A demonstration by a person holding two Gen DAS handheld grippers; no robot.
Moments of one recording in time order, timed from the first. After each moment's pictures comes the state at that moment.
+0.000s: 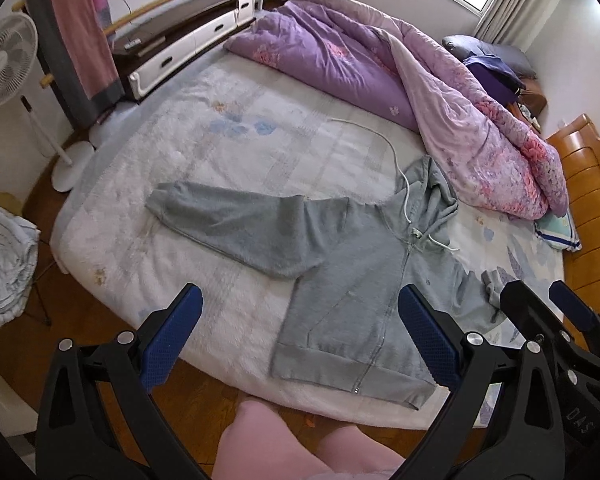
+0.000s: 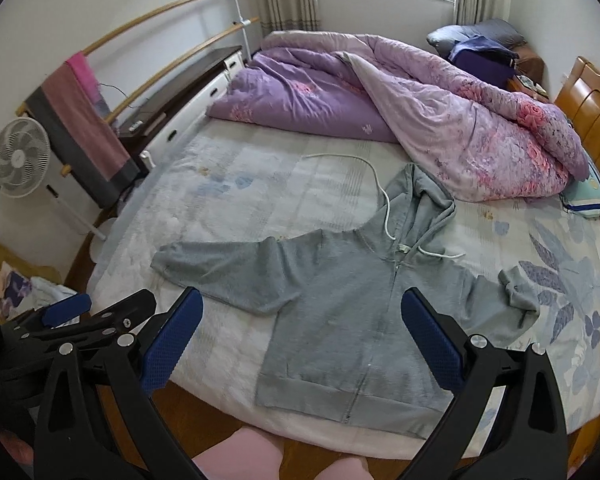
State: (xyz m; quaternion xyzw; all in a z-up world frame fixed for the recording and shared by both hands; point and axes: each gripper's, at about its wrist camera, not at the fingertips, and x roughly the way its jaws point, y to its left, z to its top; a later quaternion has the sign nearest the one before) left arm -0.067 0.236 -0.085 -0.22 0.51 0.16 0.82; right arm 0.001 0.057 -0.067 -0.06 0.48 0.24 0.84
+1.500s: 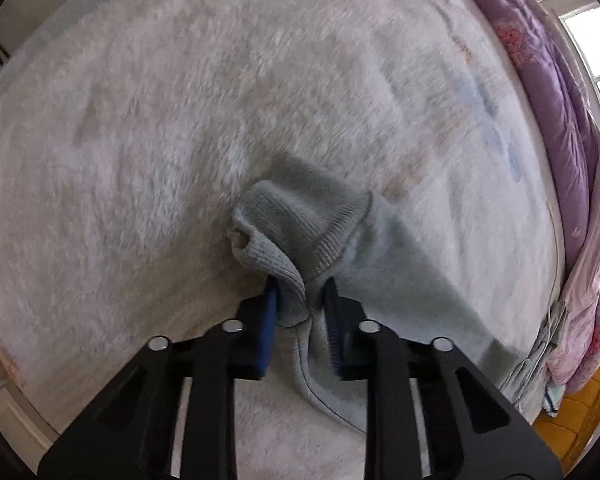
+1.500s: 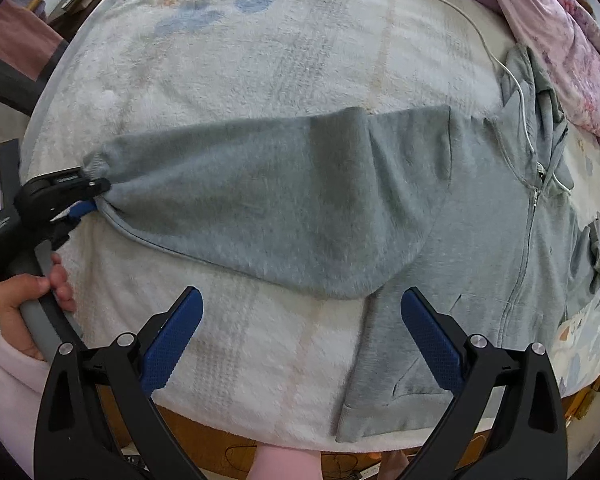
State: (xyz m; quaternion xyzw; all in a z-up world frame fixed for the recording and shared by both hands) left arm -0.007 0.586 -0.460 -0.43 0.52 0.28 0.68; right arm 0.067 0.291 -0.353 -0.15 0.67 0.17 0.70
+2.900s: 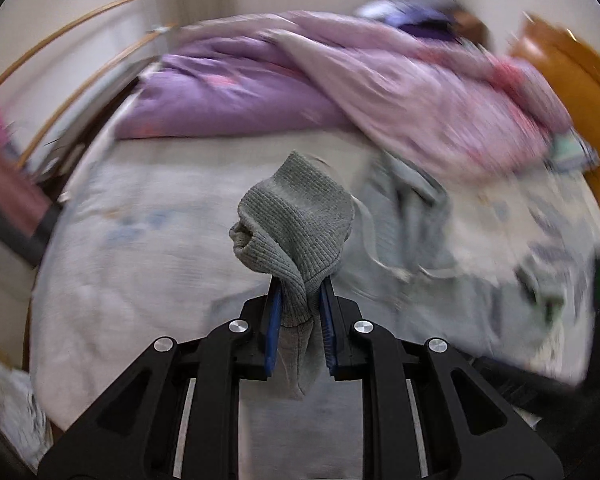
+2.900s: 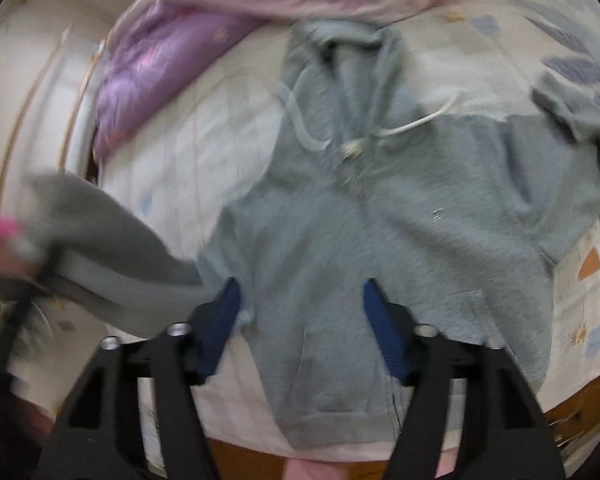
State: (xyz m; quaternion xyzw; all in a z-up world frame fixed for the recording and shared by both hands) left arm 0.156 0.083 -0.207 -0.02 0.48 0.06 0.87; right arm 0.182 -0.100 -0.286 0.23 0.63 0.11 0.73
